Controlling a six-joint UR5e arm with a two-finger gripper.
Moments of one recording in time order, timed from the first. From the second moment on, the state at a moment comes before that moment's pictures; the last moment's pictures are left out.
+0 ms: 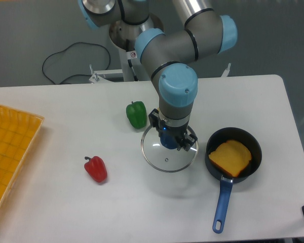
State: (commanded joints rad) arm 2.47 -1.91 -1.49 -1.34 1.57 1.09
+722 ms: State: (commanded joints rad) arm 2.50 -1.89 -1.49 -1.30 1.58 1.10
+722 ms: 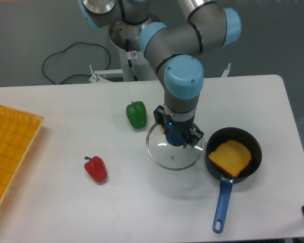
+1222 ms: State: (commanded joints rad) arm 2.55 -1.89 -1.47 -1.23 1.58 1.14
